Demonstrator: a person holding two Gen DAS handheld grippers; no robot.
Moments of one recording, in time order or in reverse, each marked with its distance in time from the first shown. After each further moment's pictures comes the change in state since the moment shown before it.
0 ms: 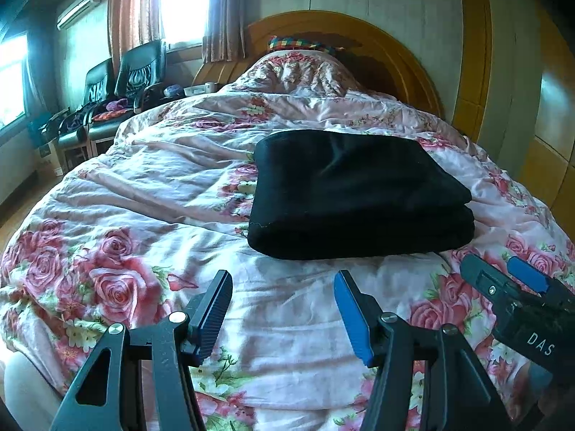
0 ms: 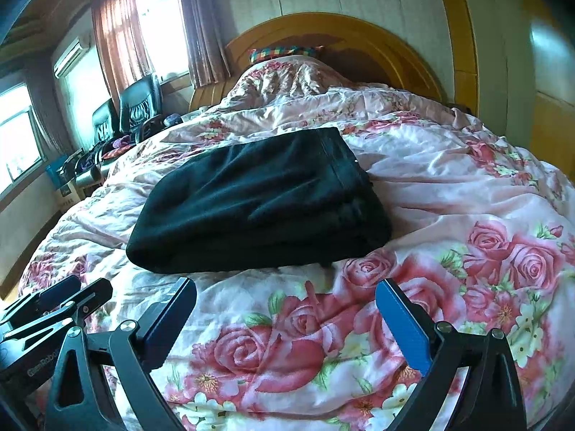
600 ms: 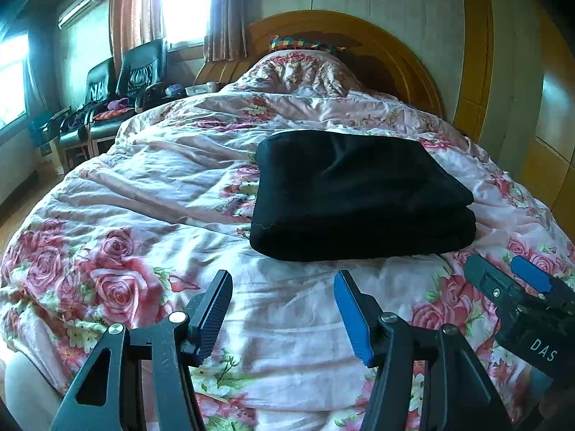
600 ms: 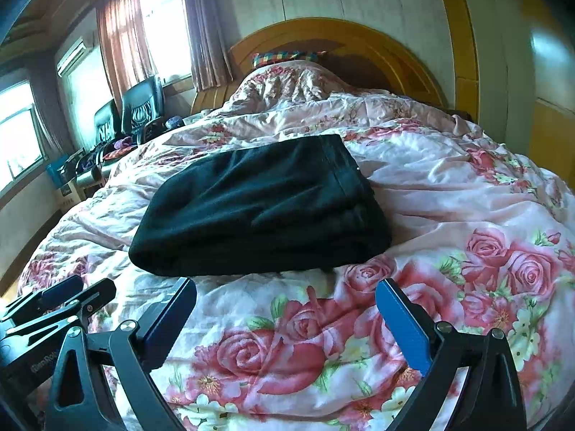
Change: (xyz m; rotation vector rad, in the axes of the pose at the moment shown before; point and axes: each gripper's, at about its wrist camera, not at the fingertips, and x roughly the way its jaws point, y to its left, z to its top) left arm 0.000 0.001 0.001 -0.002 -0.003 0.005; right arm -0.003 0.005 0.001 -0.016 -0.015 -0.003
